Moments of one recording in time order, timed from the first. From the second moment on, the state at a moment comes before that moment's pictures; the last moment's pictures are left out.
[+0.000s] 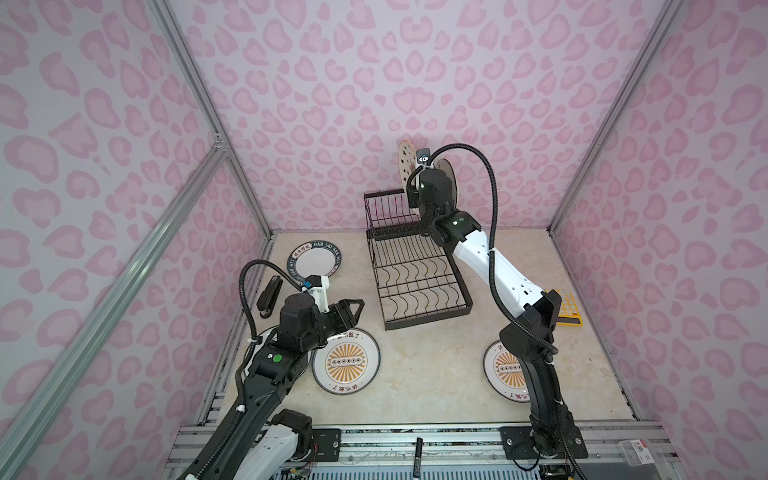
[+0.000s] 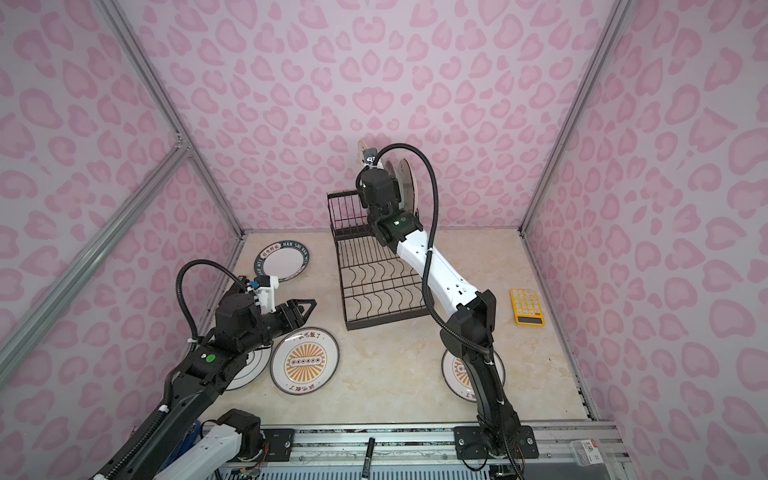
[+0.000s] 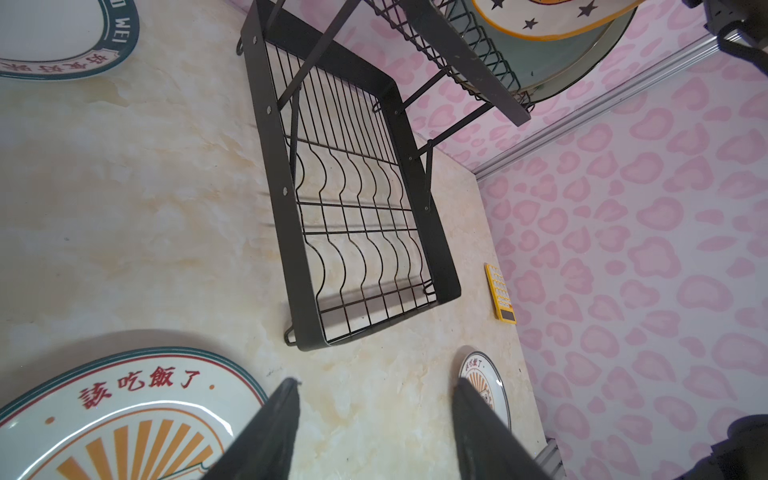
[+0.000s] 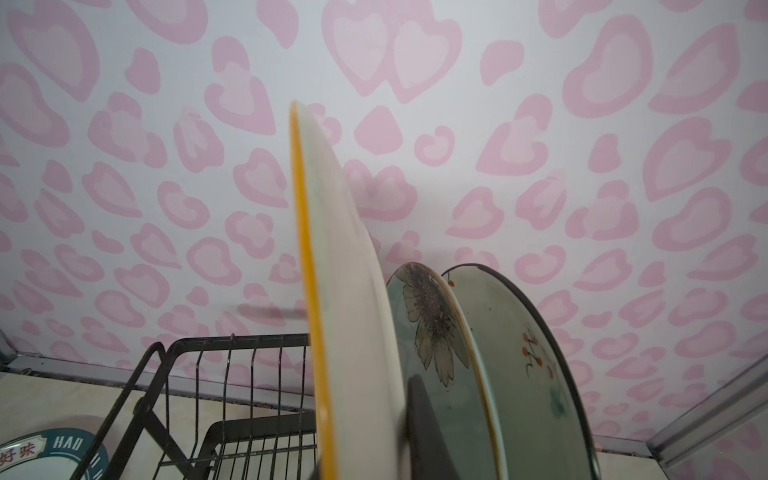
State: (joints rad) left arm -0.31 0.79 0.66 -0.32 0.30 -0.72; right arm 0.64 2.20 2.40 -0.30 0.61 -0.07
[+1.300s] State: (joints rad) left arm -0.31 0.78 0.67 -0.36 0.27 -0.69; right arm 0.66 2.25 2.40 -0.26 0.69 -0.15
